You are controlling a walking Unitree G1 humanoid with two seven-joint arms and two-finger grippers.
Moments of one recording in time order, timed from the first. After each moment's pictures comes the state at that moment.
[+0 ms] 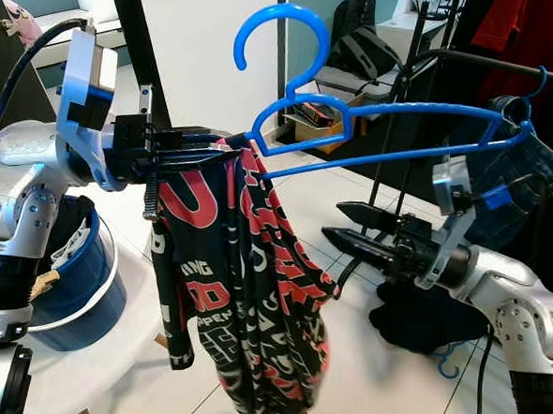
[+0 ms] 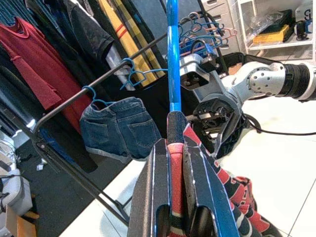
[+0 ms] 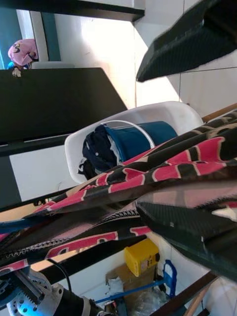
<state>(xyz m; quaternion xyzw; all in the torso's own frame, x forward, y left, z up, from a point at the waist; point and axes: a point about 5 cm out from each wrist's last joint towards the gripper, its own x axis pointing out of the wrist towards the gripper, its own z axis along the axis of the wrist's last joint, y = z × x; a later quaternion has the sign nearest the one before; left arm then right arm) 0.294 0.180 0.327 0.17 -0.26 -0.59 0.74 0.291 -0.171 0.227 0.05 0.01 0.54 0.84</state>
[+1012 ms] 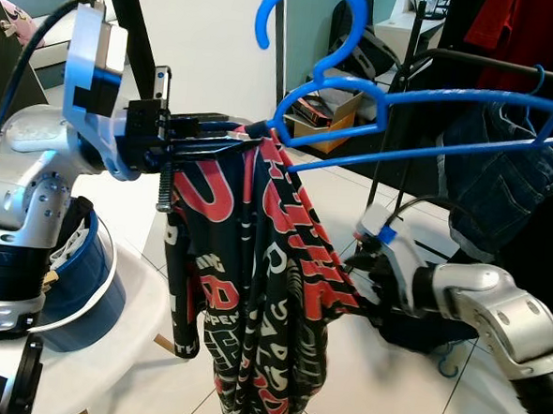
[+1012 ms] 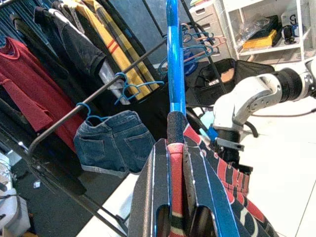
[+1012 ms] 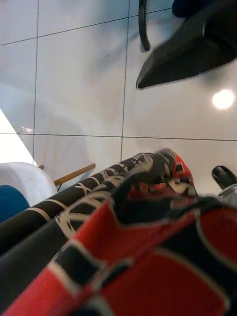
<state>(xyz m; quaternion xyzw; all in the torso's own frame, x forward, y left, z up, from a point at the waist) 0.293 0.168 0.341 0.18 -0.28 -0.60 0.73 0.295 -0.195 0.180 -0.19 0.27 0.39 0.86</state>
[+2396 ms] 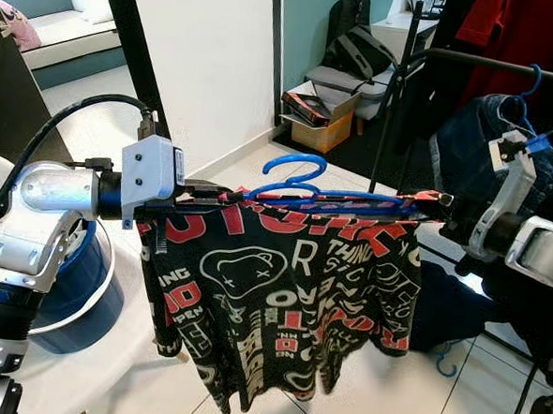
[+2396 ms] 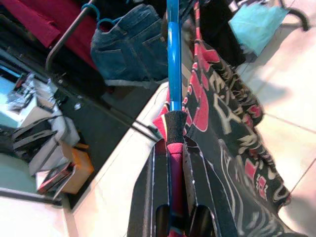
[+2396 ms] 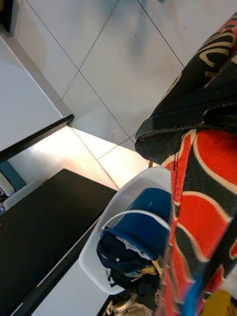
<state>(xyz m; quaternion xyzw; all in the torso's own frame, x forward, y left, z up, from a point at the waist) 0.304 0.177 0.278 0.35 -0.20 -0.51 0.76 0.327 -0.255 0.245 0.18 0.15 0.24 0.94</state>
